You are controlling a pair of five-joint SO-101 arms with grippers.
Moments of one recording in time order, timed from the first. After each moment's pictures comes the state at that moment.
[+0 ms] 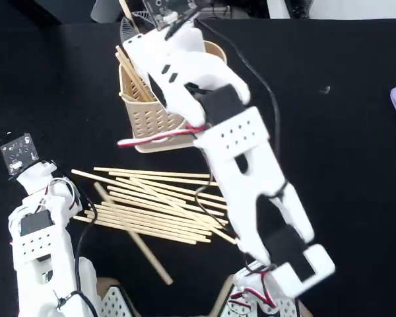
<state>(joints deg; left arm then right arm) -27.5 -58.8 77.9 40.5 4.7 -29.5 -1.0 -17.2 40.8 6.2</state>
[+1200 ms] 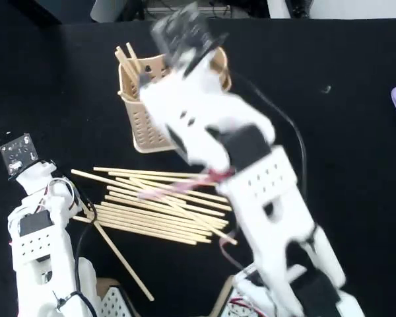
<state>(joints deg) -27.5 -58.8 77.9 40.5 4.7 -33.1 -23.3 3.1 60.2 4.4</state>
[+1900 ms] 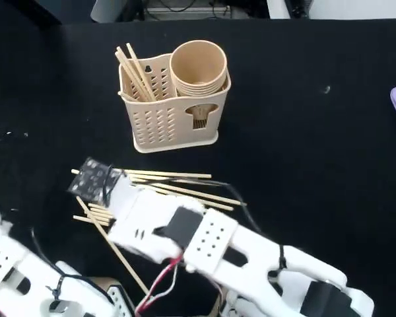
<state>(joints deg) -64.4 -58.8 67.5 46.2 0.0 -60.4 -31.2 44.8 49.8 2.9</state>
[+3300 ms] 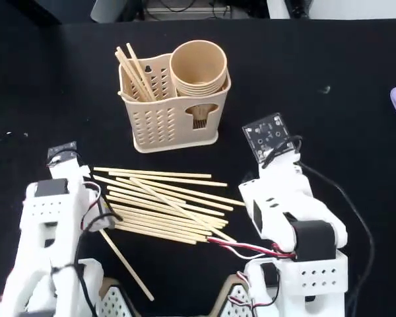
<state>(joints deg) -12.8 -42.0 62.3 75.3 9.5 -3.5 -69.2 49.6 79.1 16.5</state>
